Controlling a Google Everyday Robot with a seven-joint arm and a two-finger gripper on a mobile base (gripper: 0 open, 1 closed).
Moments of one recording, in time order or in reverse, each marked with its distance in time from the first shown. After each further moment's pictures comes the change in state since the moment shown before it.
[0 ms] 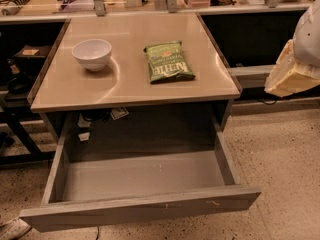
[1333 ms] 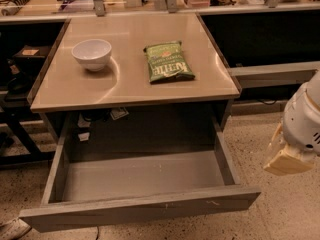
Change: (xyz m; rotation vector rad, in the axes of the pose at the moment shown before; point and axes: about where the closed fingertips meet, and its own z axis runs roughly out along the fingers) arm 0.028 0.121 0.054 -0.227 0.095 0.172
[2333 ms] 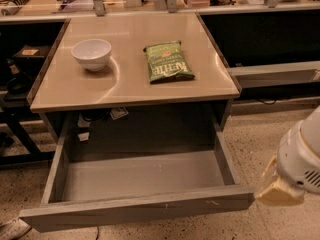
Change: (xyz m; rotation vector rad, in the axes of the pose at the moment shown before) arm 0.010 0.029 0.046 -0.067 -0.050 0.056
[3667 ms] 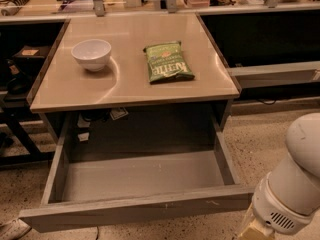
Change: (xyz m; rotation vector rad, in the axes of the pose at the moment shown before) arm 0.031 0.030 0.116 -0.175 0.032 0.097
